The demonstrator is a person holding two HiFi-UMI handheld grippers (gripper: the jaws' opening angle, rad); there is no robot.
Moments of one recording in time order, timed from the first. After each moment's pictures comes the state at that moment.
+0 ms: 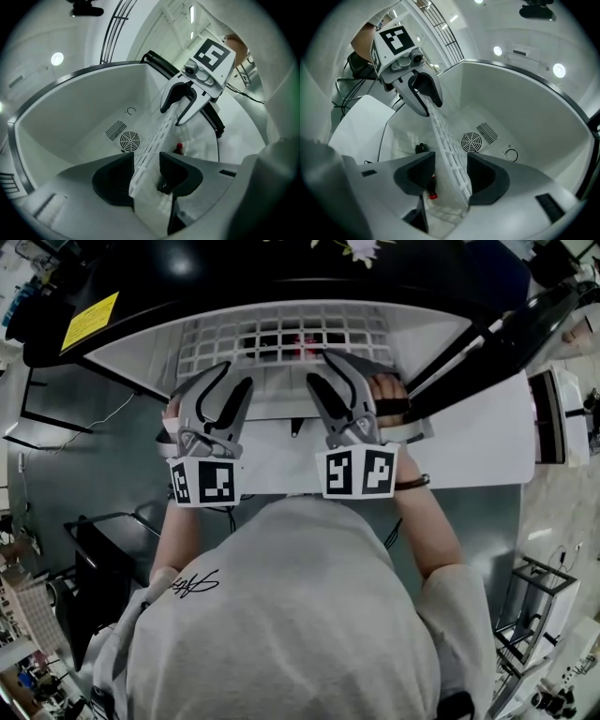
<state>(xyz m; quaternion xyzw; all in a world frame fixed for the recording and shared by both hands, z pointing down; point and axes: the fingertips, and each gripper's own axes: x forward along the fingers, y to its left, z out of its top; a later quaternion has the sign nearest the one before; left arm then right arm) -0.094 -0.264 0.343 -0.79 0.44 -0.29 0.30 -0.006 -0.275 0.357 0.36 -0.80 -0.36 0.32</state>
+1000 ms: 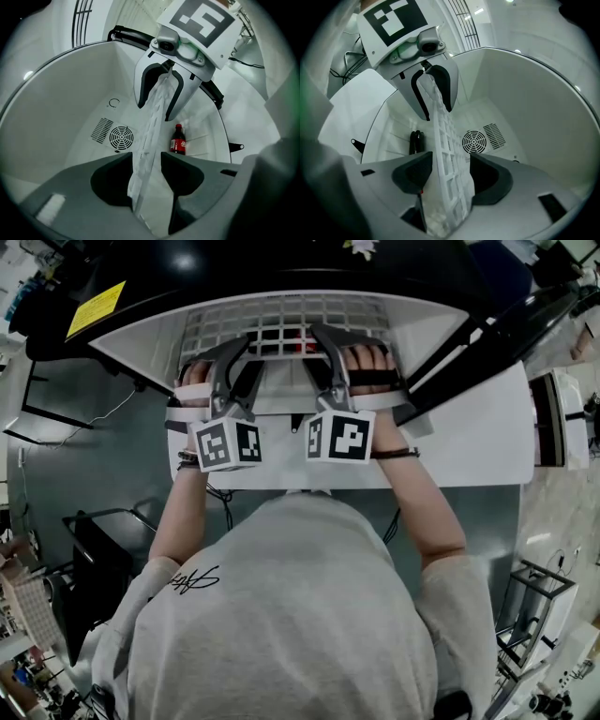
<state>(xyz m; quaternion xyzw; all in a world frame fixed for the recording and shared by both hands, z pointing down) -0.085 -0.304 0.379 -0.71 0.41 -0.44 0.36 -0.022 -0.312 0.372 0.34 -0.73 -0.43 0.40</state>
